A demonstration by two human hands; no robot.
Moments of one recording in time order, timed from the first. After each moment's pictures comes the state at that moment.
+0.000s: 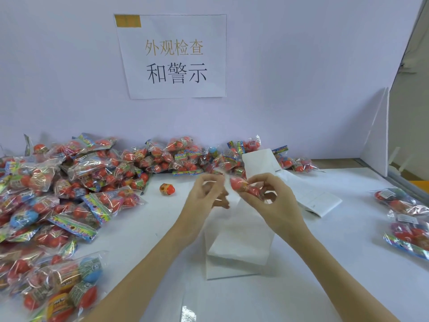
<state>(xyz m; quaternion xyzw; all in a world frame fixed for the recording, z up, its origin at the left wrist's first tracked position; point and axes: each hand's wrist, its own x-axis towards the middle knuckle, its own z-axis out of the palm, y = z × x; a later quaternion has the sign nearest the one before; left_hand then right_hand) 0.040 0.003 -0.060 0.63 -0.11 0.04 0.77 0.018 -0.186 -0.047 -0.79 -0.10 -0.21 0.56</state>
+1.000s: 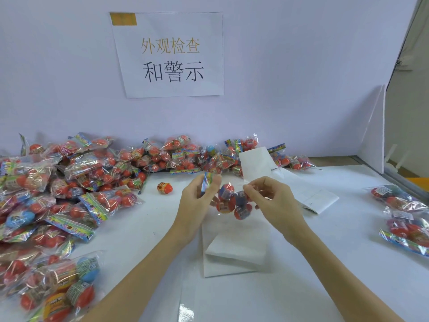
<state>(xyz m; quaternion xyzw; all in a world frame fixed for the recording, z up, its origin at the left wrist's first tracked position) 0.035 0.006 -0.060 0.71 -0.10 0.11 0.69 0.022 -0.191 -0.048 -0.80 -0.05 -0.14 0.58</state>
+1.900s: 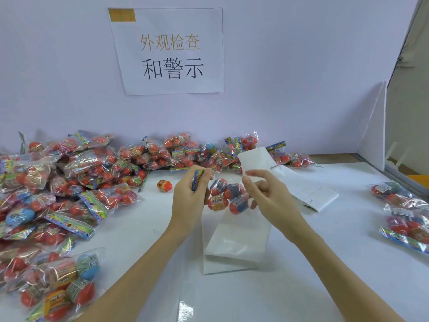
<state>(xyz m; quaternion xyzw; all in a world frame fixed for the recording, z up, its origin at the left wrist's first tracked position) 0.037 0.012 -0.053 0.74 -0.11 0.21 0.63 0.016 -0.186 -0.040 -0.80 -0.07 -0.09 0.60</state>
